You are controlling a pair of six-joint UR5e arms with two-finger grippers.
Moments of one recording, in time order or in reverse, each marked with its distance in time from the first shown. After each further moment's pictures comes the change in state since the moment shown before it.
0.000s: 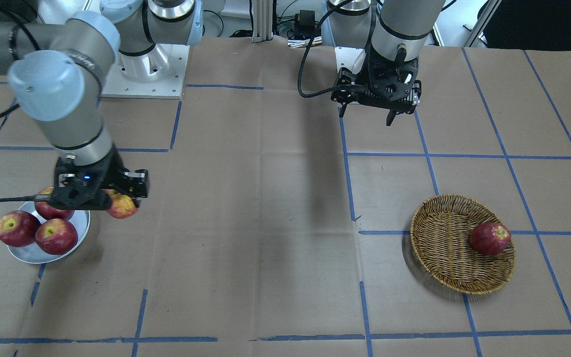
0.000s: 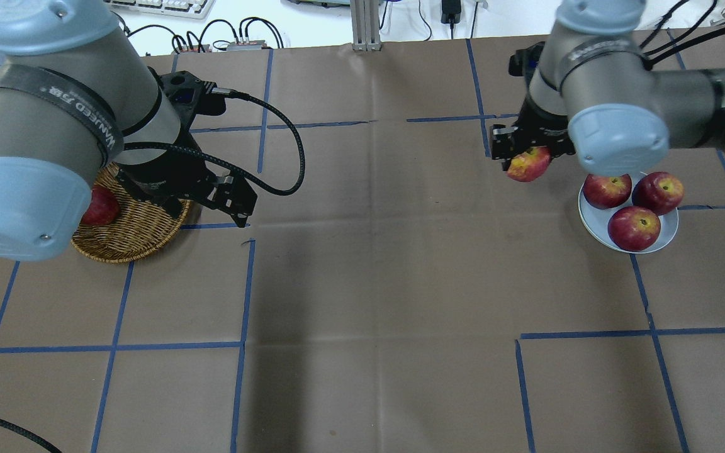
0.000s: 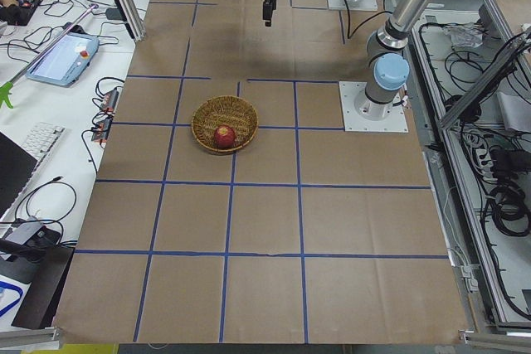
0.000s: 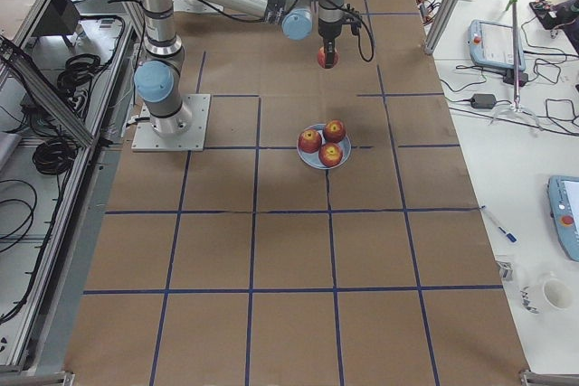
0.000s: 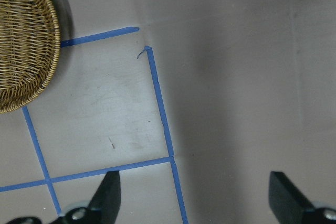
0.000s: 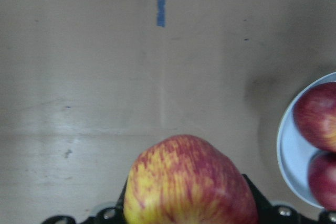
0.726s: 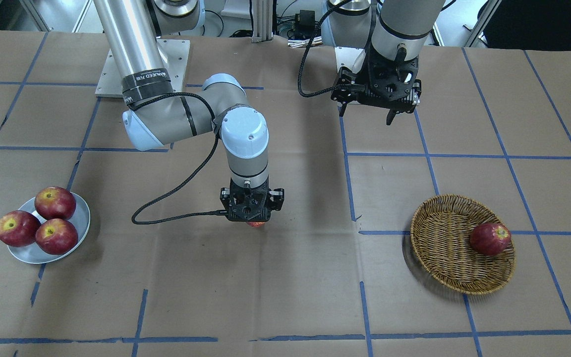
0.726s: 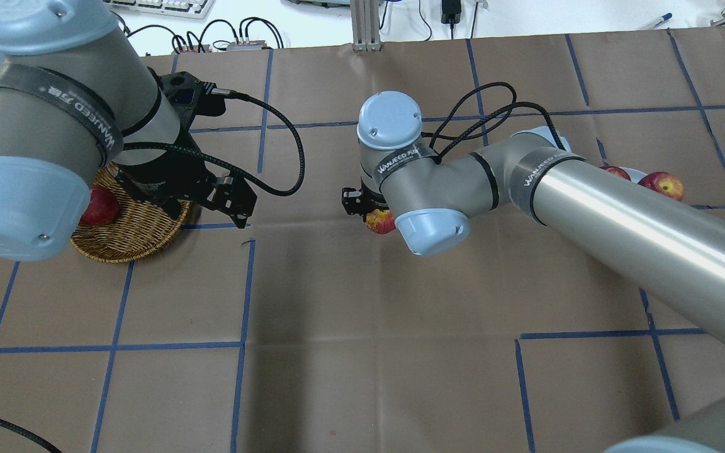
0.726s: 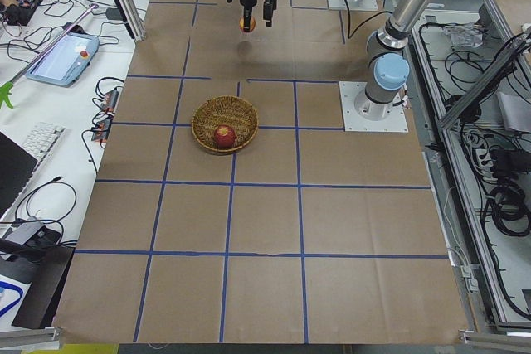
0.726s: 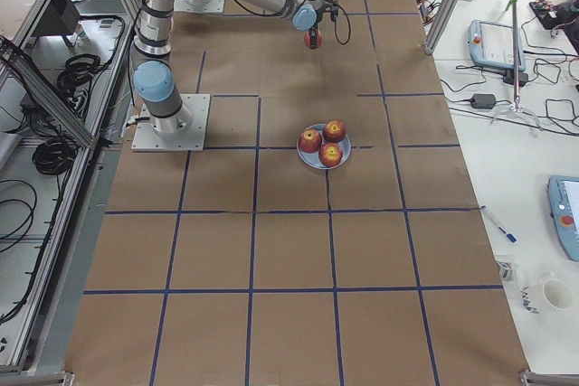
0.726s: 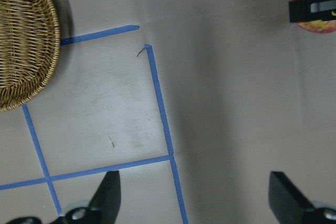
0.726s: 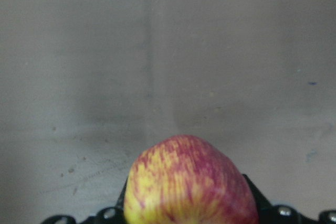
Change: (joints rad) left arm 0.000 0.001 0.001 -0.006 0.000 0.000; right arm 0.438 0.225 -0.001 -0.263 0.041 0.544
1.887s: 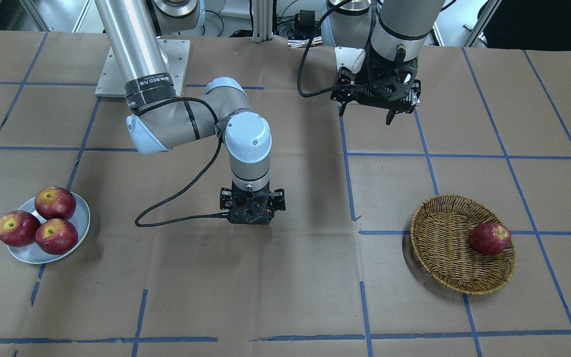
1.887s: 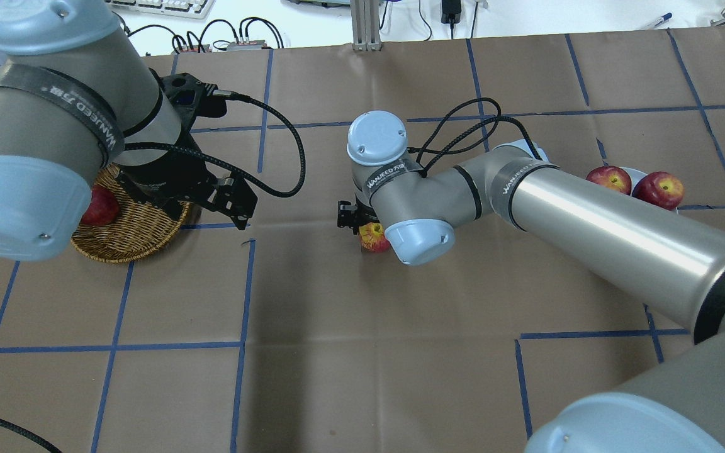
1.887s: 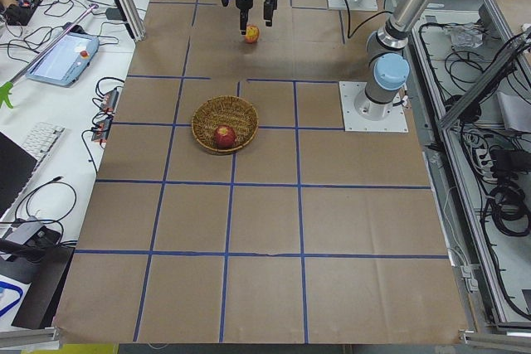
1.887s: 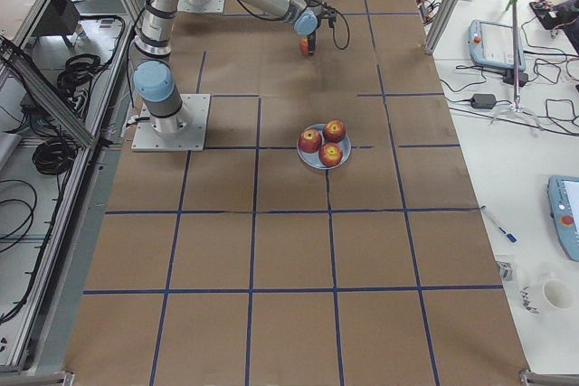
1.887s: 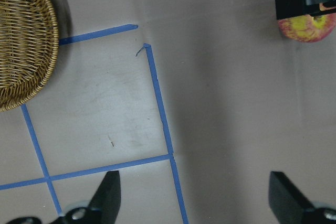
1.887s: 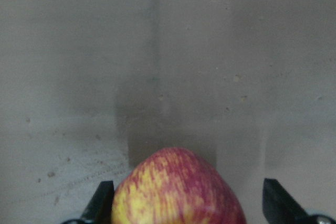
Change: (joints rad) left arm -0.001 -0.001 0.001 -0.007 0.000 0.003; right arm 0.043 0.100 0.016 -0.064 -0.009 0.009
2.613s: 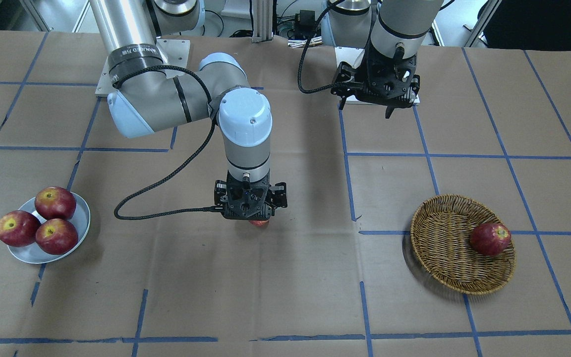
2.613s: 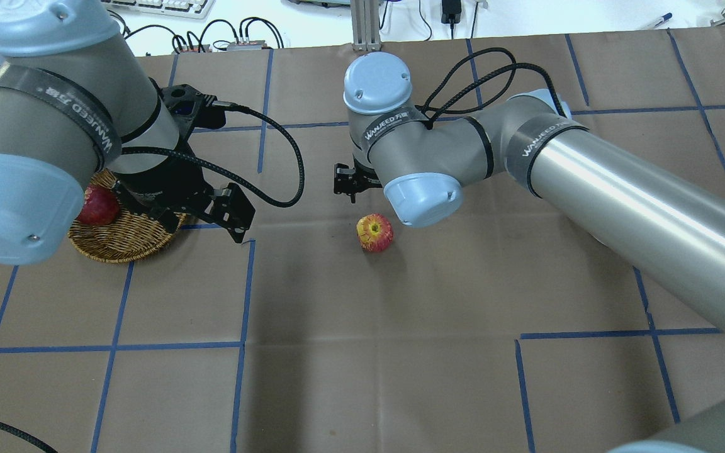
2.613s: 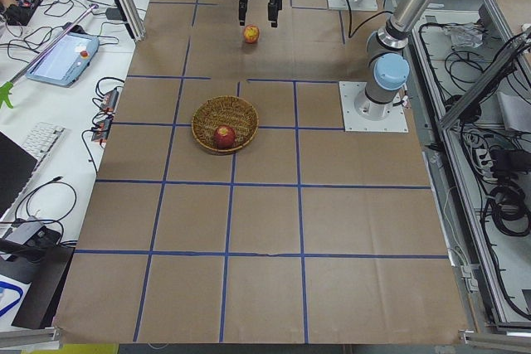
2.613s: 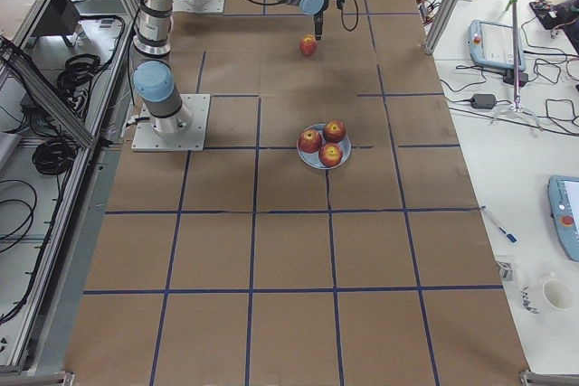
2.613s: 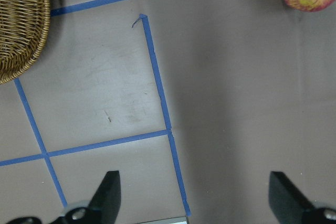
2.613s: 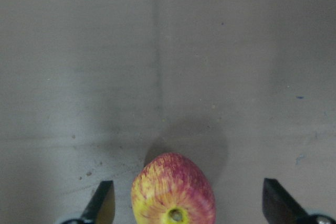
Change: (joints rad) left arm 0.000 0.007 0.001 -0.038 0.001 0.001; right arm -0.009 -0.046 -0.124 0.152 -0.015 0.005
